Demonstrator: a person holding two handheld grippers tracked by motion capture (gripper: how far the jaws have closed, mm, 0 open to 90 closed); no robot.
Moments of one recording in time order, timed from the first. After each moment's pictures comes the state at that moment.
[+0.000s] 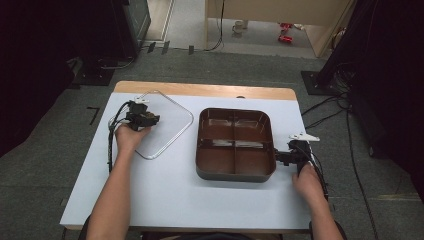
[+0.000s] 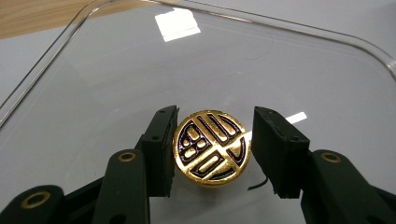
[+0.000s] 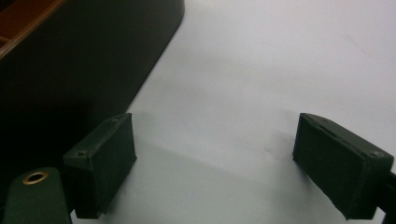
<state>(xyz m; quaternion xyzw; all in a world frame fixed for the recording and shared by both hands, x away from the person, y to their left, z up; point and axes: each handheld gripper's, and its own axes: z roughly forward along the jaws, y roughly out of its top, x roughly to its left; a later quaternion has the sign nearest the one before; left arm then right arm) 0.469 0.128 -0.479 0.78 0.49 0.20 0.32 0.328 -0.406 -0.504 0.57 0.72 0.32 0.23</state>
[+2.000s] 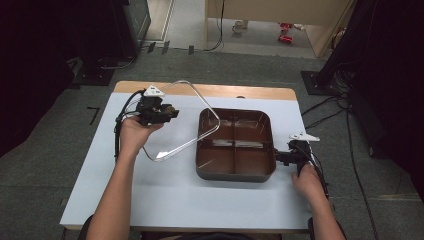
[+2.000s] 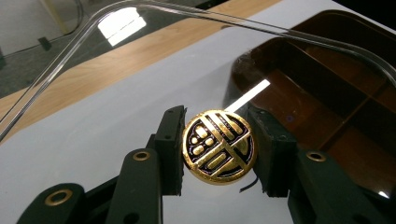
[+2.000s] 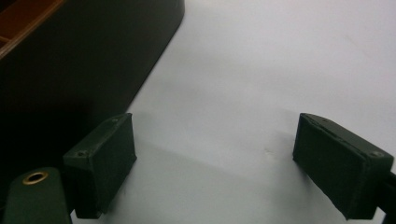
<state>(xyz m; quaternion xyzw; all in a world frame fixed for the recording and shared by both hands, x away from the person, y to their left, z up) 0.415 0.064 -0.376 0.83 0.35 0.14 0.41 0.328 -0.406 -0.504 0.57 0.72 0.32 0.23</state>
